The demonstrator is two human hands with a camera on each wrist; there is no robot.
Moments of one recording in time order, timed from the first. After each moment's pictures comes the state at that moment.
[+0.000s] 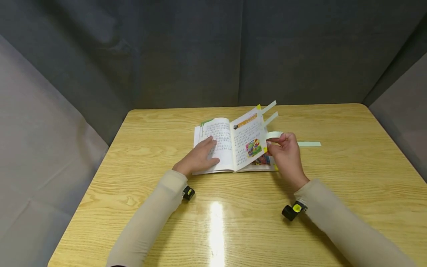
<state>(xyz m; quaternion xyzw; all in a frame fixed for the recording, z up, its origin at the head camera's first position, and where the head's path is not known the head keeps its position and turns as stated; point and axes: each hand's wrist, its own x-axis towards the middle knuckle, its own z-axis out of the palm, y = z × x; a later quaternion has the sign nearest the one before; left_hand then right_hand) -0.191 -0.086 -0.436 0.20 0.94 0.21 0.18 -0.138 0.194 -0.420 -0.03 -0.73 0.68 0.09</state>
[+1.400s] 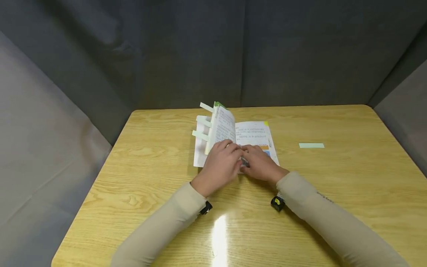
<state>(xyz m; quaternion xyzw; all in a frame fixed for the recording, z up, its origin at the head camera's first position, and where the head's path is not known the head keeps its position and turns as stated) -0.128 -0.026 -0.392 0.34 0.92 0.06 -0.16 -0.159 0.157 -0.448 0.28 -0.94 0.19 -0.01</state>
